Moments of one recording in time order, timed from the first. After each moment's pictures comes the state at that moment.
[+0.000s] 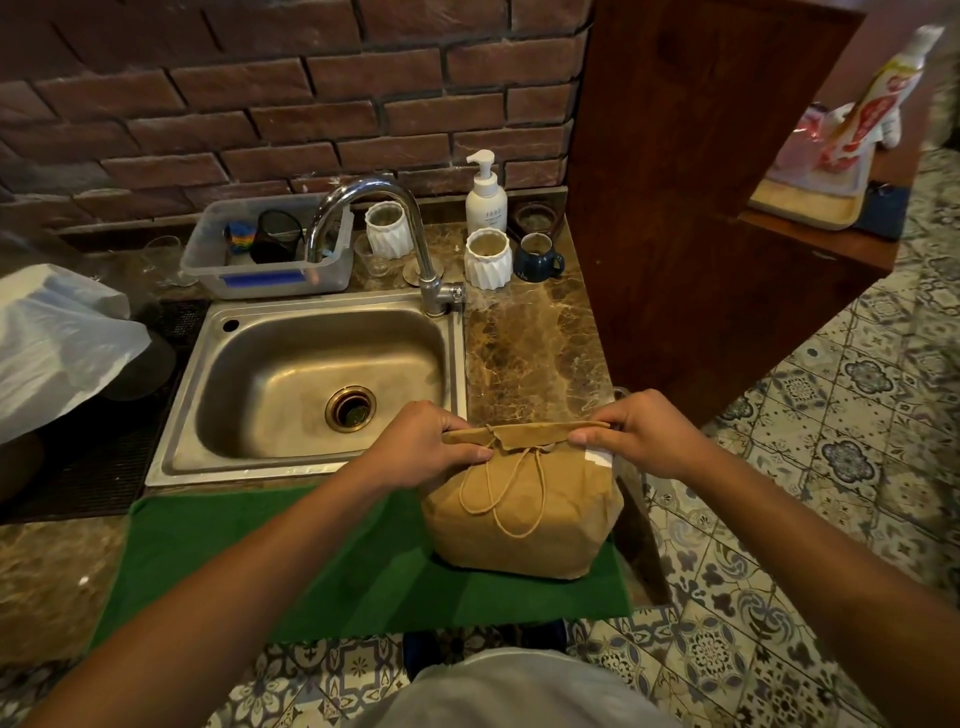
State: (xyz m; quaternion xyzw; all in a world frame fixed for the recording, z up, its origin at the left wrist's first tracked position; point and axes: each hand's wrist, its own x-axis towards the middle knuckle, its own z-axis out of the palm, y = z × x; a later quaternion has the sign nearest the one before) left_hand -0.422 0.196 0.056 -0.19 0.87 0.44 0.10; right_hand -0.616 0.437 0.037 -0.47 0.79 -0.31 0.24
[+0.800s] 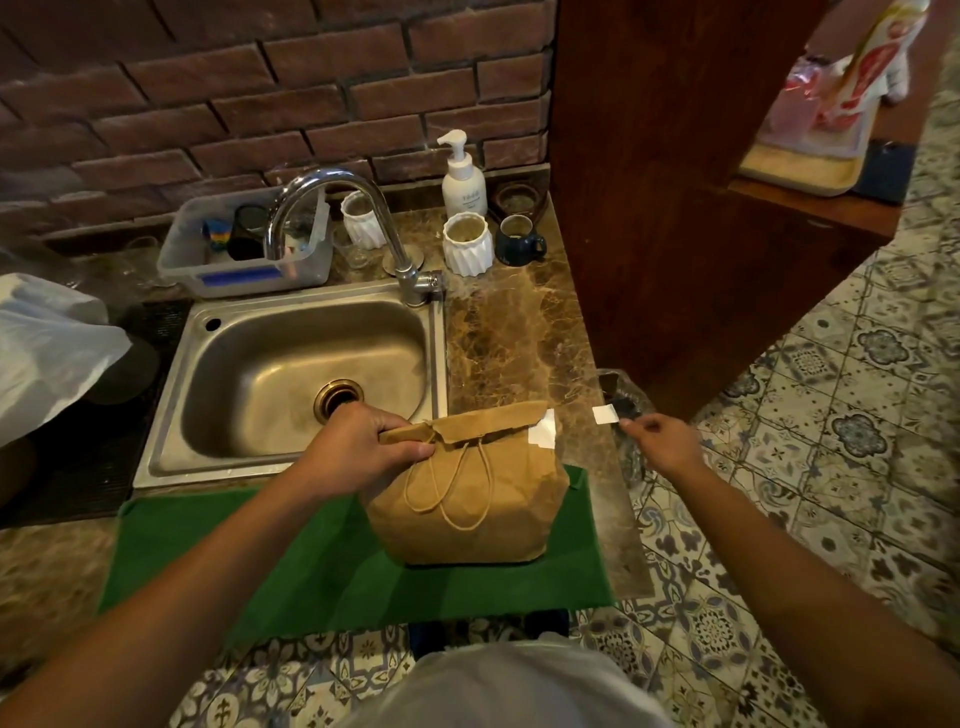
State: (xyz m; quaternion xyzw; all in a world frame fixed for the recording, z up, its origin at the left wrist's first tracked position) left_hand -0.406 0.190 0.063 -0.25 0.88 0.40 0.09; right_hand -0.661 0.492 -0.101 -0.05 0.90 -0.34 0.28
